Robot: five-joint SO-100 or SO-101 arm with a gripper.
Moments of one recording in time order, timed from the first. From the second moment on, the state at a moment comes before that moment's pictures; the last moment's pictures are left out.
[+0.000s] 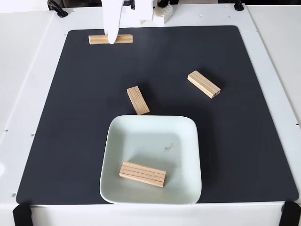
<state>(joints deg) 4.1 129.6 121.2 53.8 -26.1</state>
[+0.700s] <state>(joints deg) -4.9 87.6 95.8 18.3 5.1</state>
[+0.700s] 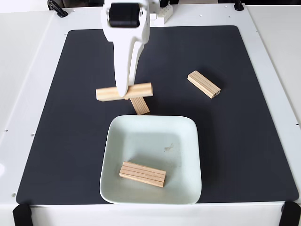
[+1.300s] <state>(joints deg) -10.5 61.6 70.1 17.8 9.1</state>
